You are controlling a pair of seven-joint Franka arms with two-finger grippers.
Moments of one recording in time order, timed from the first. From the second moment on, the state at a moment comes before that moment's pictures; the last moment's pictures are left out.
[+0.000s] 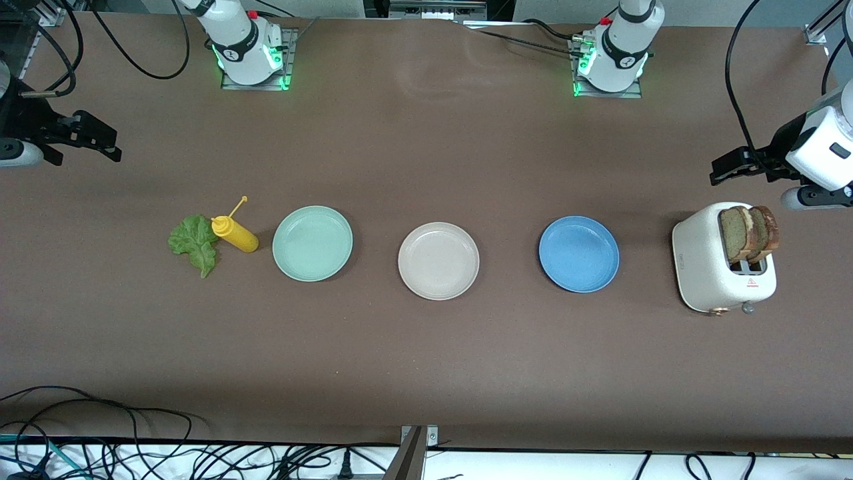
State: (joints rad) left arm -0.05 0.07 0.05 -1.58 0.00 1.53 -0.09; right arm -0.01 -0.06 -0.01 -1.71 0.00 1.66 -0.09
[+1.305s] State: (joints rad) left arm 0.06 0.24 0.05 -1.60 0.04 1.72 -0.01; right arm -0.01 -0.06 0.00 -1.71 0.00 1.65 -0.09
